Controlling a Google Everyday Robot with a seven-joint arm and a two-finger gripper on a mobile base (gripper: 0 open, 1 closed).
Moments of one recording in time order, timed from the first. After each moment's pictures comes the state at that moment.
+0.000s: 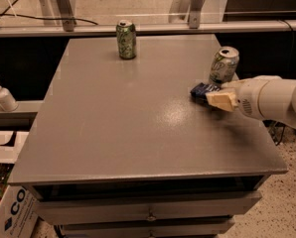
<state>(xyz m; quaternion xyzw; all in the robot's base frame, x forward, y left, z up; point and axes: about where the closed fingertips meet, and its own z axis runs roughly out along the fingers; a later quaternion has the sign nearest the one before) 0.567 -0.204 0.851 -0.26 0.83 0.04 0.48</state>
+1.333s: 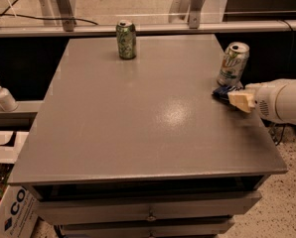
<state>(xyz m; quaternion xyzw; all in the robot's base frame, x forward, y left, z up) 0.560 -0.255 0.846 -0.20 0.86 0.01 0.47</state>
